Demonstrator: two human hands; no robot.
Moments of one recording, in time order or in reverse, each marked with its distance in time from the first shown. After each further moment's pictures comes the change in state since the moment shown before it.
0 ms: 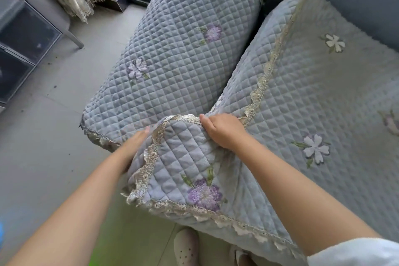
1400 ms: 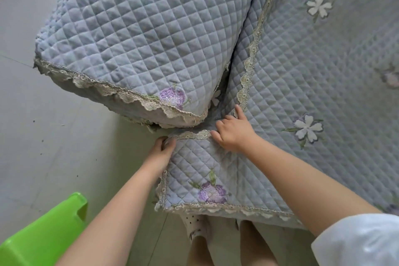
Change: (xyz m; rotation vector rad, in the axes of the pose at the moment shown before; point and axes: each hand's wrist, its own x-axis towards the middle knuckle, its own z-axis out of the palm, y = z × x) left_hand 0.062 -0.209 0.036 0.202 -0.114 -0.061; right_hand -0.020 0.016 0.201 -0.415 -0.360 0.102
